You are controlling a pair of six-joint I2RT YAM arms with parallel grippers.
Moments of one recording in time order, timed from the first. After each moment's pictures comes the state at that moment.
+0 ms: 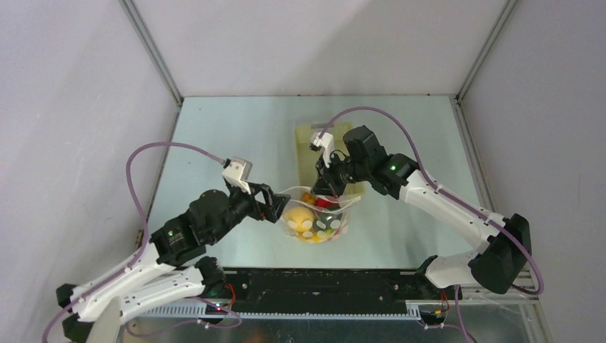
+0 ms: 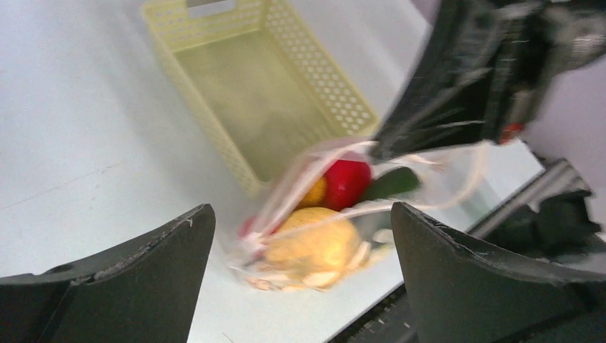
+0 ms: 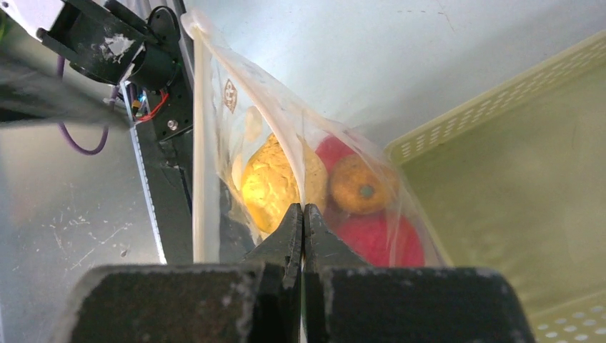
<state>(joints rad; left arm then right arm) -1.06 0.61 0.81 -0.45 -0.39 -0.44 0.78 1.35 1.22 -0.48 -0.53 -0.02</state>
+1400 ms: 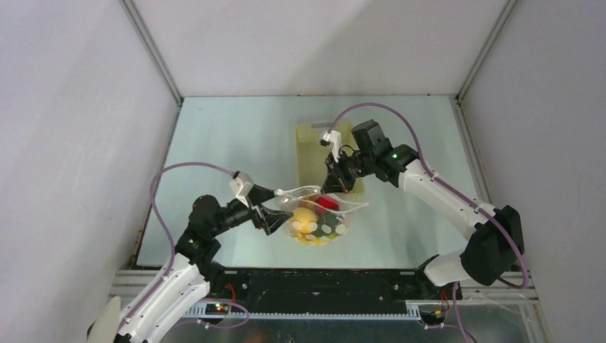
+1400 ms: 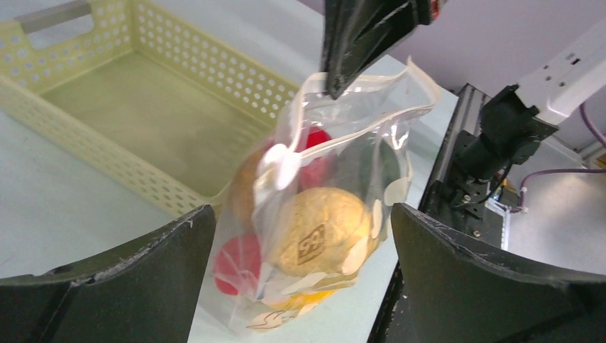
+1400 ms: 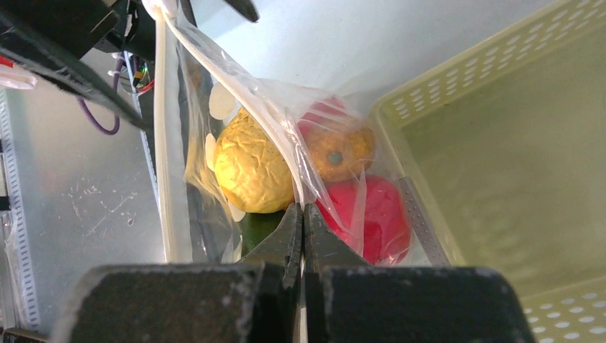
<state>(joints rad) -0.49 0.52 0.30 0.17 0.58 -0.28 0.63 1.42 1.22 -0.57 -0.70 -0.11</state>
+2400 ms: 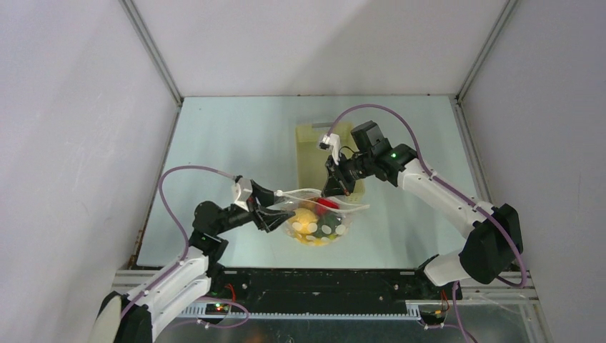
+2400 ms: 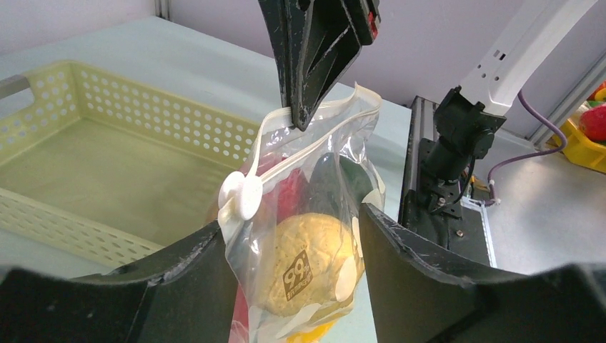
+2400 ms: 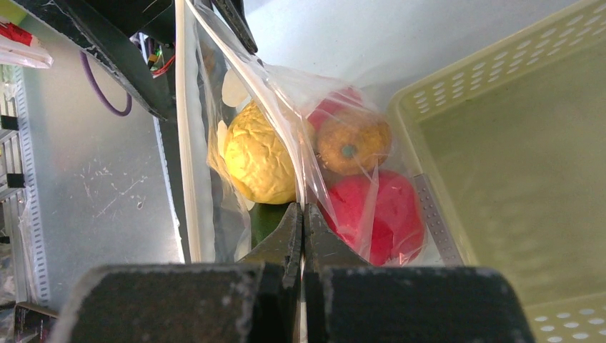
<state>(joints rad) -0.43 0.72 0.15 0.77 0.77 -0.37 0.63 1.43 1.22 -0.61 -0.76 -0.16</state>
